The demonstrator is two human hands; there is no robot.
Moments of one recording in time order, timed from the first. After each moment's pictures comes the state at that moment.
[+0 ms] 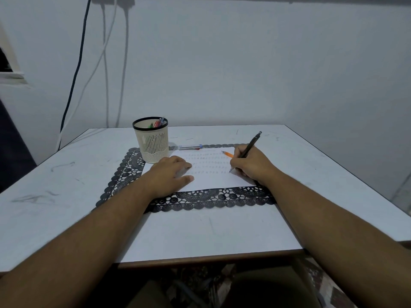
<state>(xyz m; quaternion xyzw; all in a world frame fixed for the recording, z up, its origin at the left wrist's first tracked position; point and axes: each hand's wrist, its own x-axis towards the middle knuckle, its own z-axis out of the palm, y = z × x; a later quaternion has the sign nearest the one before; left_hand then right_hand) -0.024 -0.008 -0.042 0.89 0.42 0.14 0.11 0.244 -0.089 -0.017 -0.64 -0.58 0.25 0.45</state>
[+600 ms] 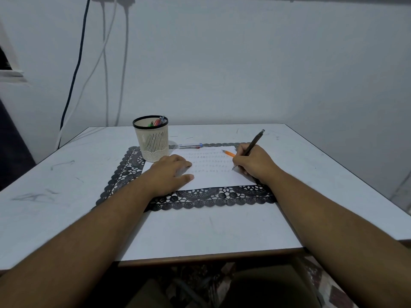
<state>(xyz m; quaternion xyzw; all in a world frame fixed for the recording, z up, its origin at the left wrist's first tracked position) -0.026 -0.004 -0.043 0.89 0.42 0.14 0.11 0.249 -0.084 -0.020 -0.65 -0.56 0.23 0.46</state>
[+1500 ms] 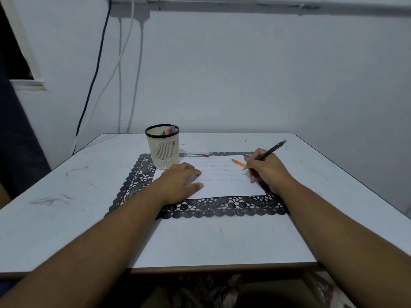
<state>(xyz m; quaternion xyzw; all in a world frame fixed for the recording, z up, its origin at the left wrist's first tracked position) -0.019 -0.010 -0.045 0.89 0.41 0.14 0.11 0.259 -0.091 -0.020 -0.62 -0.50 0.30 0.53</state>
